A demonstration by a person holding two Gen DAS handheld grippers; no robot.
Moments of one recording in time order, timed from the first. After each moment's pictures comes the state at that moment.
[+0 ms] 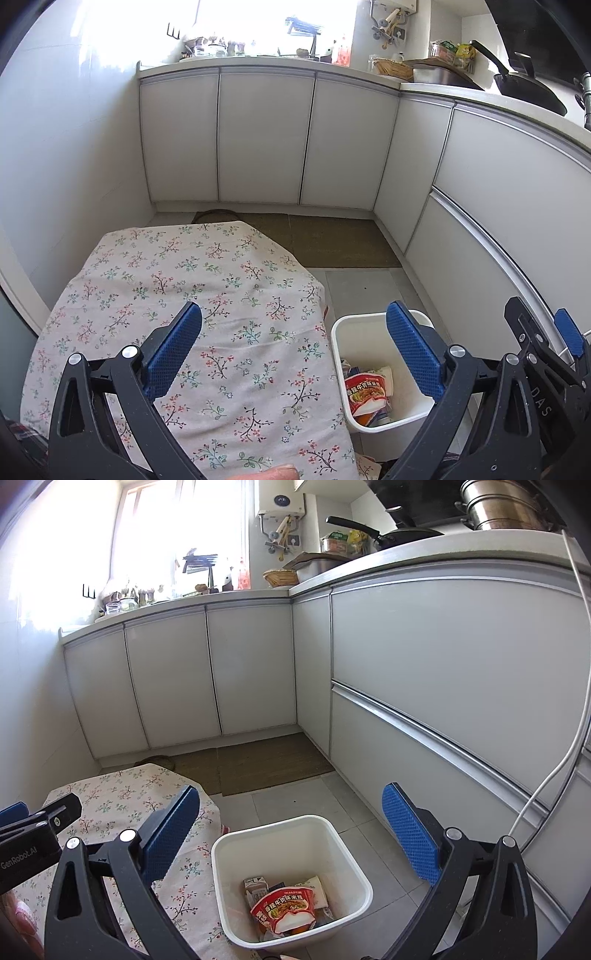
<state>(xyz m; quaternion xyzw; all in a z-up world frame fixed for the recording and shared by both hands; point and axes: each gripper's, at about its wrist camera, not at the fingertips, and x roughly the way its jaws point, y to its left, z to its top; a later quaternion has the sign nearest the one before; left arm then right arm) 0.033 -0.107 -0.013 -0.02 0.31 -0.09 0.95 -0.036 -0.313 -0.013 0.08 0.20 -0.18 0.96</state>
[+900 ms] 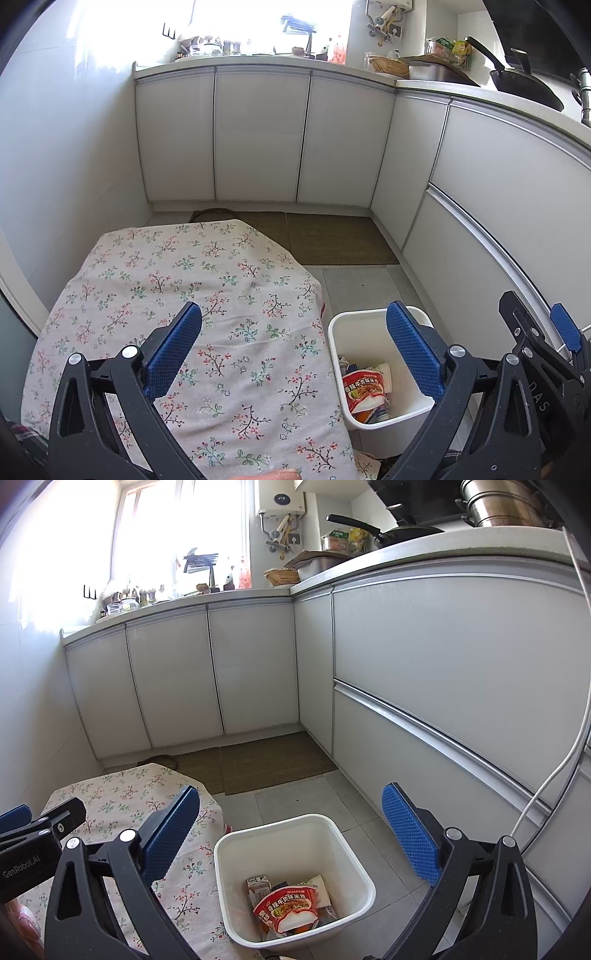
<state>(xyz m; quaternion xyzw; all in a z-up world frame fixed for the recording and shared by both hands) 0.031 -0.109 -0.014 -0.02 0.31 -0.10 0.94 -0.038 -0.309 -0.014 0.08 0.20 -0.18 0.96</state>
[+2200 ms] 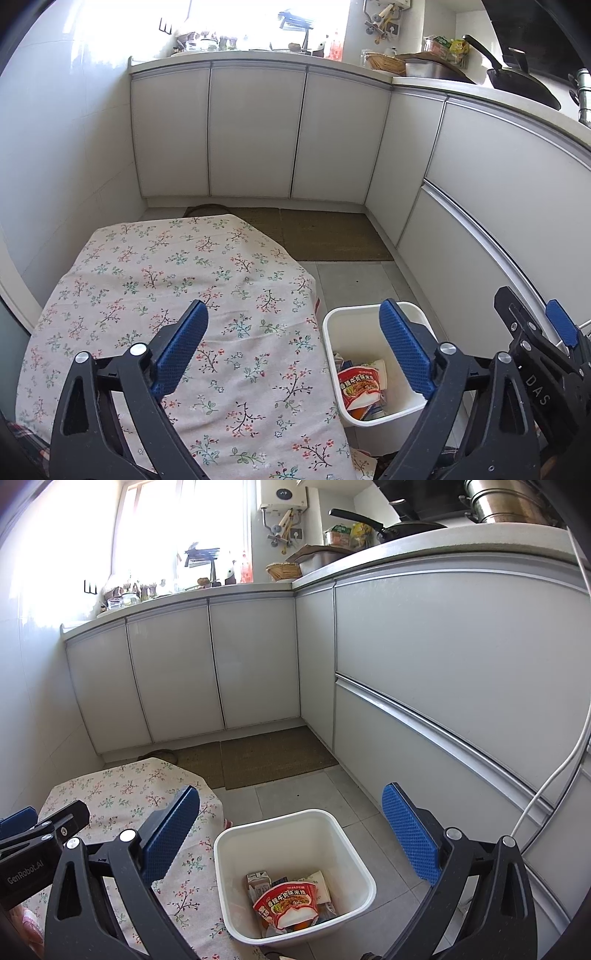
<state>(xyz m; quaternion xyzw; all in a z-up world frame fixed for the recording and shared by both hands) 0.031 -0.109 -0.022 -0.02 0.32 -0.11 0.94 -0.035 -0.310 -0.019 0.08 0.21 -0.18 0.96</state>
